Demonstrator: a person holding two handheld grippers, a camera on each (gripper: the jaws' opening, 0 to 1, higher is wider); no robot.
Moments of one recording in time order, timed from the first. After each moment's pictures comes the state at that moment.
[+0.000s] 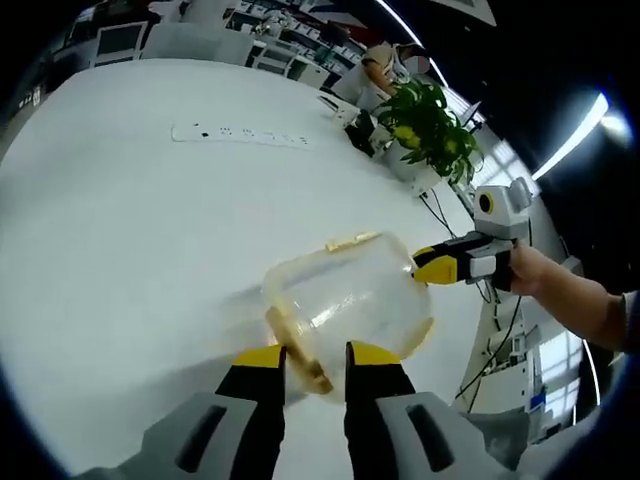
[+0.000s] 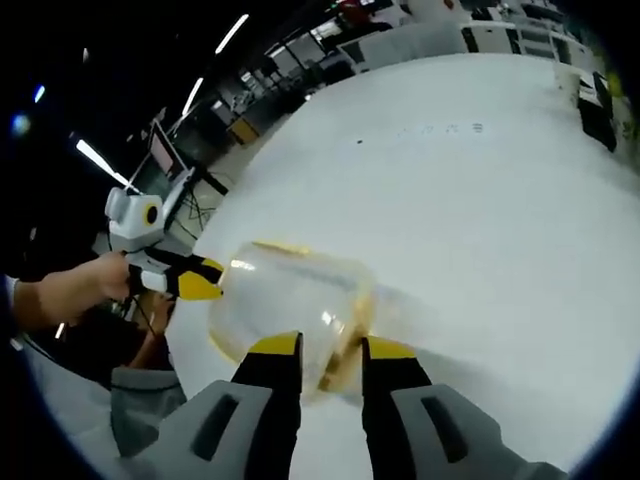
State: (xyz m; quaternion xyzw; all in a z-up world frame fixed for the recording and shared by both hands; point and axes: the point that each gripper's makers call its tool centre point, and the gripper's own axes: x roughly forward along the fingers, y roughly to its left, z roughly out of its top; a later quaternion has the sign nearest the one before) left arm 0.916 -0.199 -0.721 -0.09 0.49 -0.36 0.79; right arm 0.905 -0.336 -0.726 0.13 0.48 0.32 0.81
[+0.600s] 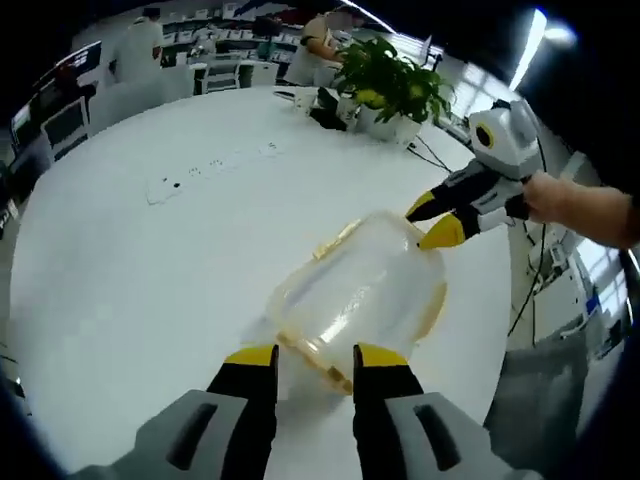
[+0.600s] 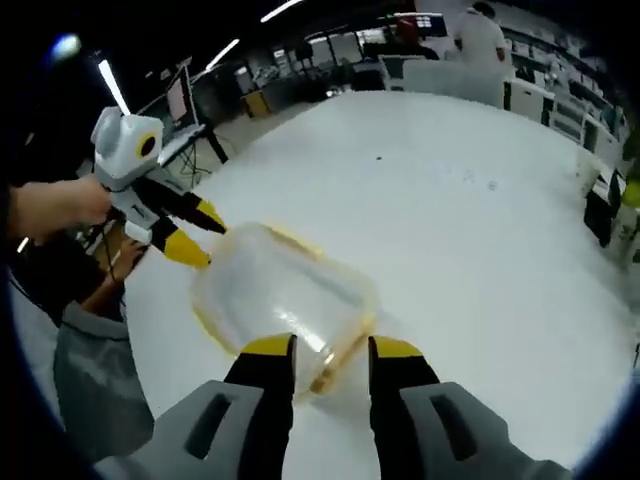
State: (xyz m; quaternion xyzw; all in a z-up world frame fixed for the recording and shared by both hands) left arm 0.927 -0.201 -0.707 0.15 0.42 -0.42 0.79; right arm 0.922 -0.337 -0.714 -0.06 0.42 0.33 0.84
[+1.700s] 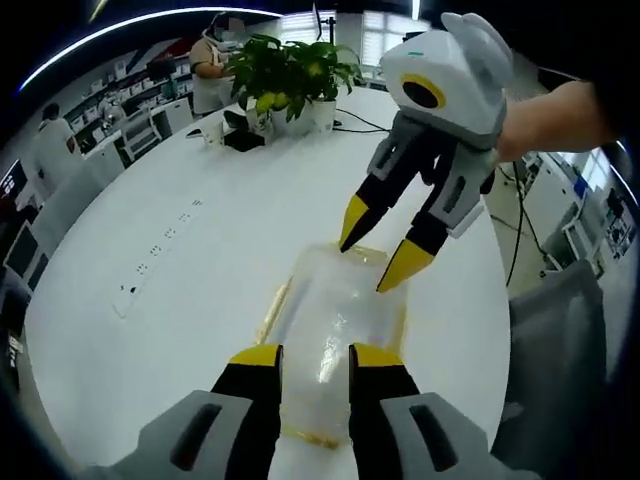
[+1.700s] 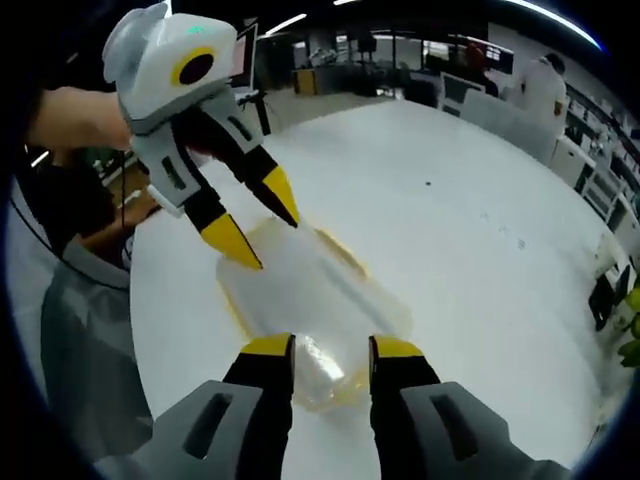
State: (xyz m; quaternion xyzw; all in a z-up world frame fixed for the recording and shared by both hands) left arm 0.918 -0.267 -0.680 0.26 0.35 -0.52 0.74; right arm 0.899 -0.322 -0.694 -0.14 0.39 0.41 0.81
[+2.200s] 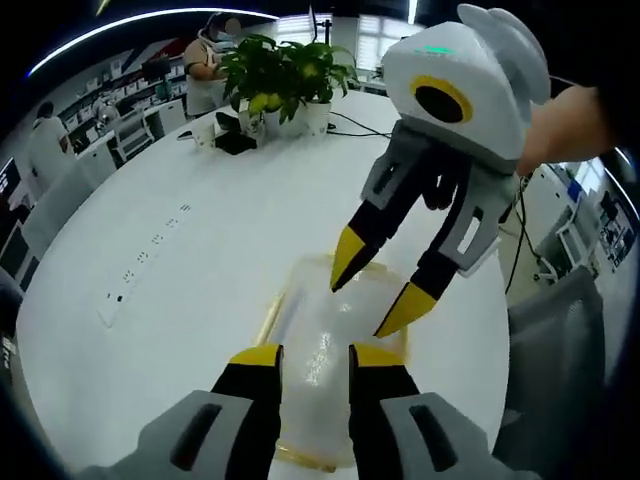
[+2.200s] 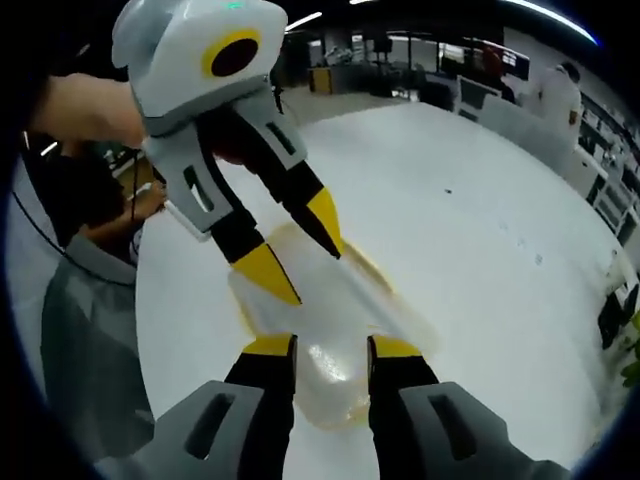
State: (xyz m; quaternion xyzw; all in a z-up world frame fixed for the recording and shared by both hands) left arm 0.923 -0.281 -0.687 0.24 0.35 -0.53 0.73; right arm 0.894 -0.299 -0.696 -0.16 0.39 0.44 0.80
